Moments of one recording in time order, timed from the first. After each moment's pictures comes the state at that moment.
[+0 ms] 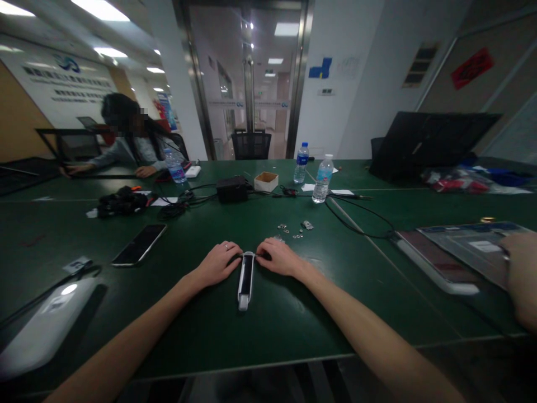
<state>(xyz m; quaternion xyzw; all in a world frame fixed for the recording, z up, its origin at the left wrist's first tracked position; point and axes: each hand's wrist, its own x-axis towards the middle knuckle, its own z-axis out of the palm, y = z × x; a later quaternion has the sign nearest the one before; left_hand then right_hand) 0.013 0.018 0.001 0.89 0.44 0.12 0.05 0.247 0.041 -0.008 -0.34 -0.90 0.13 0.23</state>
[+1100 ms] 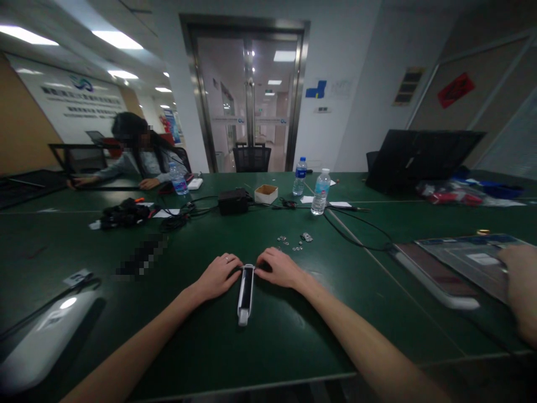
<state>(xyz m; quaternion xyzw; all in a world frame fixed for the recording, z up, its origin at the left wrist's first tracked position) 0.015 0.013 0.008 0.88 0.46 0.11 0.07 0.249 0.040 0.002 -0.36 -0.90 0.10 0.21</state>
